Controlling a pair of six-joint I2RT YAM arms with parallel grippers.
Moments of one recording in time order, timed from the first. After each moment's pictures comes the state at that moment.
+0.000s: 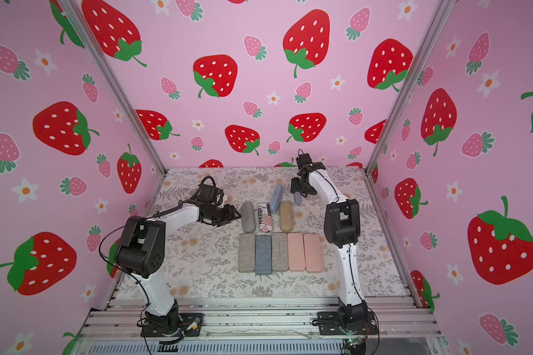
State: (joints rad) left arm -0.24 1.86 1.20 -0.38 0.43 -0.50; right arm 0.30 2.36 2.20 -1.02 0.23 0.30
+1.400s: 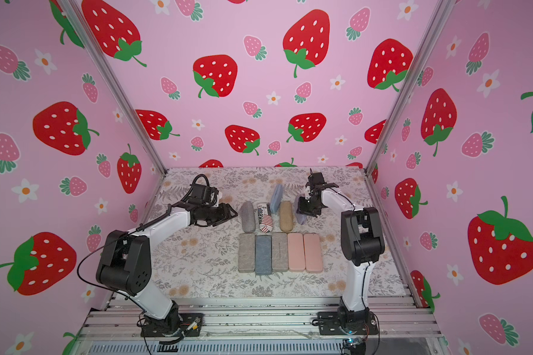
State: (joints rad) left arm -0.25 1.67 1.12 -0.40 0.42 -0.53; right arm 0.24 1.98 1.46 -0.72 -0.22 0.30
